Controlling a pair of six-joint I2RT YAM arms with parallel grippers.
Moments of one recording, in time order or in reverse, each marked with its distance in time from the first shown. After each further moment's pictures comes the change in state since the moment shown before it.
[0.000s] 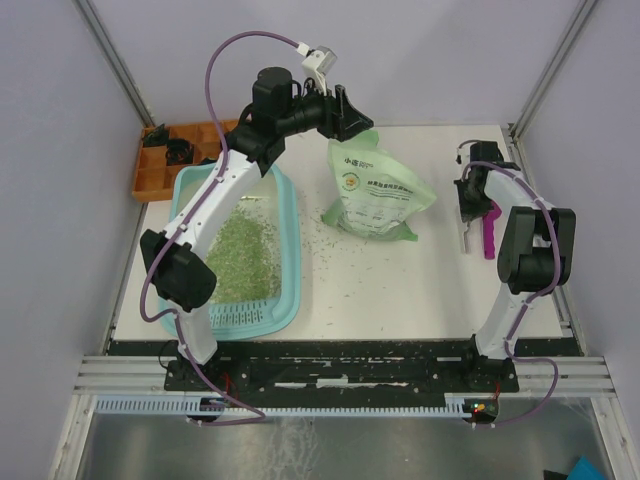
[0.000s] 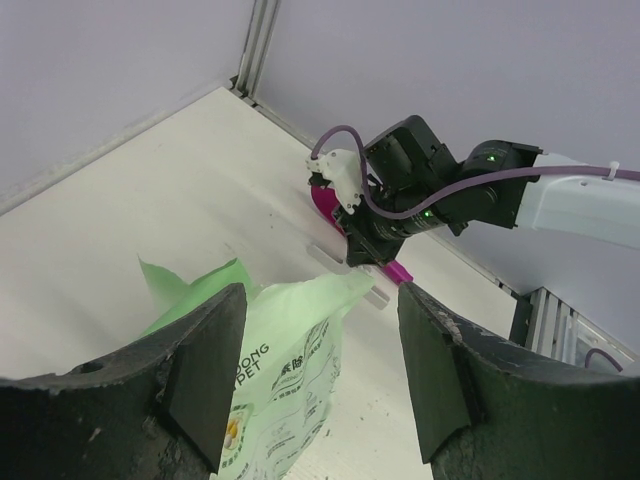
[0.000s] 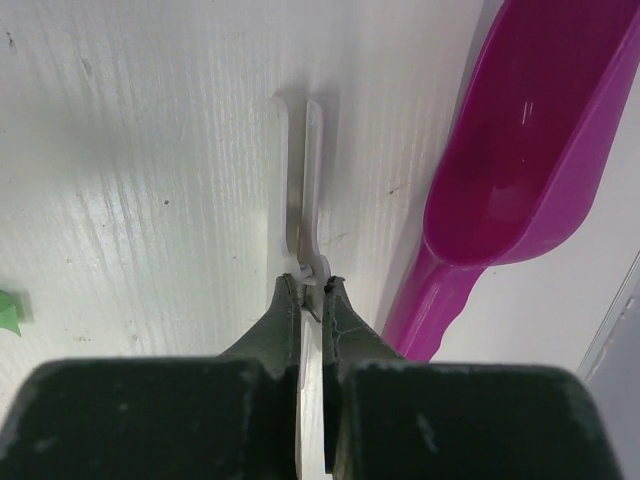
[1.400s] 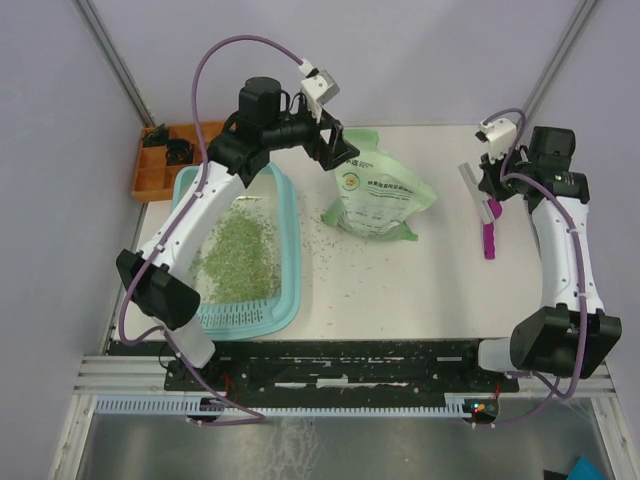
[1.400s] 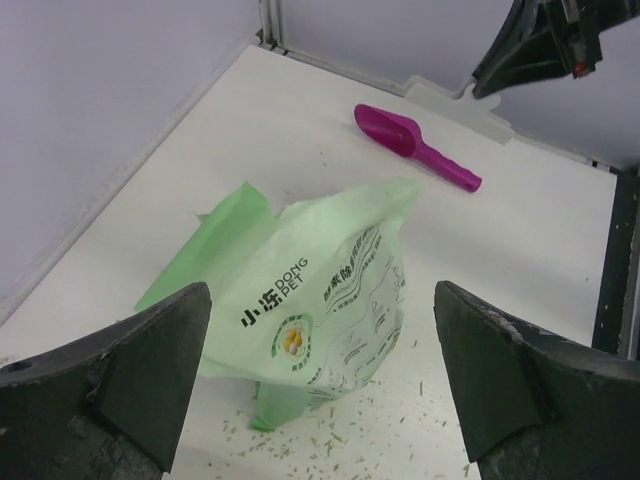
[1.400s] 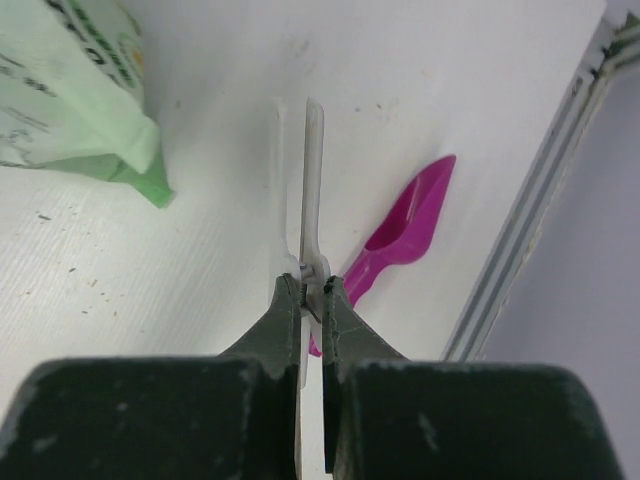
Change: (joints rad) left arm -0.001 -0.155 -0.105 -0.177 0.012 0.393; right arm -0.104 -0.528 -0.006 -0.100 -0.433 -0.423
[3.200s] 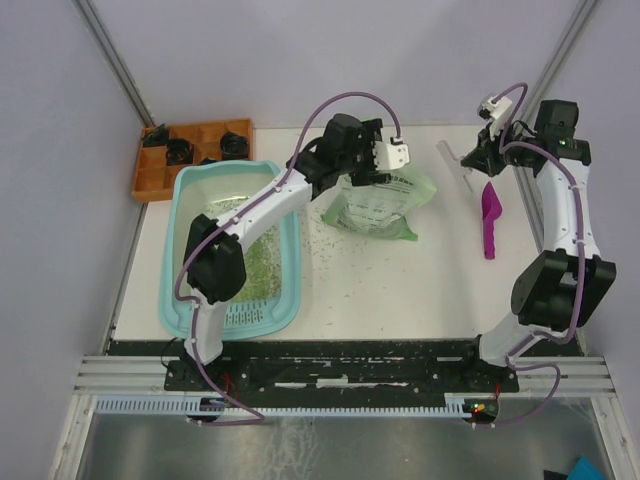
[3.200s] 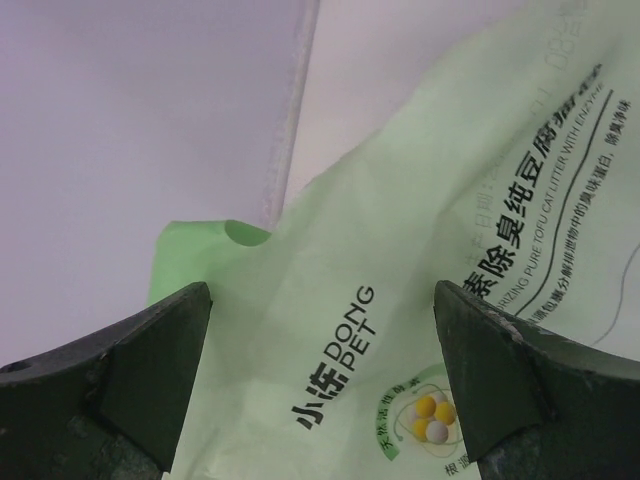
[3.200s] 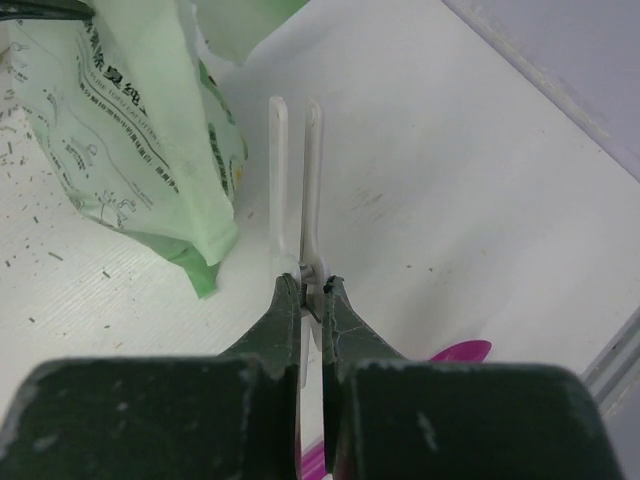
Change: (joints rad) left arm -0.196 0.336 0.044 0.073 -0.459 0.836; right arm -0.062 0.249 0.256 -0.058 -0.494 -0.206
